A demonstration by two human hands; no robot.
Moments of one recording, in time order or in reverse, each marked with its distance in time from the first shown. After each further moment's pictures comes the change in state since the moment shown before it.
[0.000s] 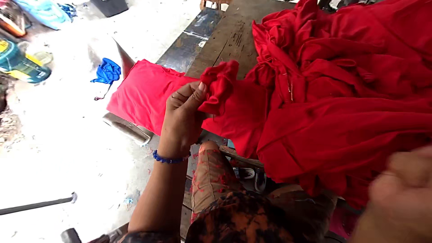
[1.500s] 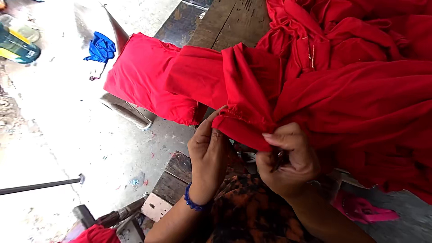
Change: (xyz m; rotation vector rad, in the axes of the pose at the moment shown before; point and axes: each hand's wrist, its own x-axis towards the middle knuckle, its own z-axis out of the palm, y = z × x) left_hand -0.121 -0.036 0.029 0.232 0.250 0.098; right_hand -0.102 -0.009 0.122 0.105 -0.287 -0.143
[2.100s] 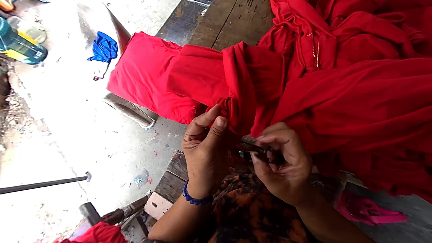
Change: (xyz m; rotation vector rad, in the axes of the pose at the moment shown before) left_hand 0.009 0.003 0.008 -0.404 0.080 -0.037; right_hand 0.001 -0.002 -0.011 0.277 -0.230 0.224
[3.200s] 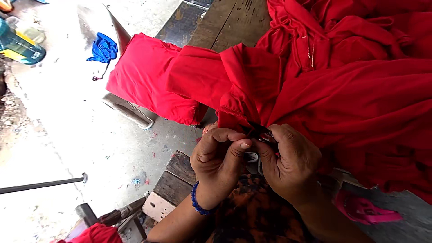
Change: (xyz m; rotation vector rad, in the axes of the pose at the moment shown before) left_hand -0.016 -0.008 -0.004 0.303 -0.292 0.379; right_hand 0.010 -0.016 -0.001 -0.748 0.113 -0.213
